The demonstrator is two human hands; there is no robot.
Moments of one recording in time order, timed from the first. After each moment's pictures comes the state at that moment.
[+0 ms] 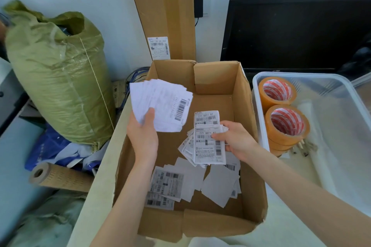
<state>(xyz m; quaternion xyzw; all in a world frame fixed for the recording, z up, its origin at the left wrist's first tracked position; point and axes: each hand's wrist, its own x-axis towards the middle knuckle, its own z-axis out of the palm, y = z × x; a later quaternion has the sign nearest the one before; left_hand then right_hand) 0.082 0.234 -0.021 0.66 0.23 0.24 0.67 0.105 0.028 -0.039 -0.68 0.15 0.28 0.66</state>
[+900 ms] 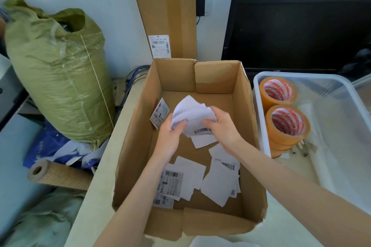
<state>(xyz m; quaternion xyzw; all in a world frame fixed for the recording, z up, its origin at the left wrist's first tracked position) 0.090 0.213 -0.060 0.75 0.13 -0.02 0.64 0.118 0.055 -0.039 -0.77 0.00 0.14 0.62</state>
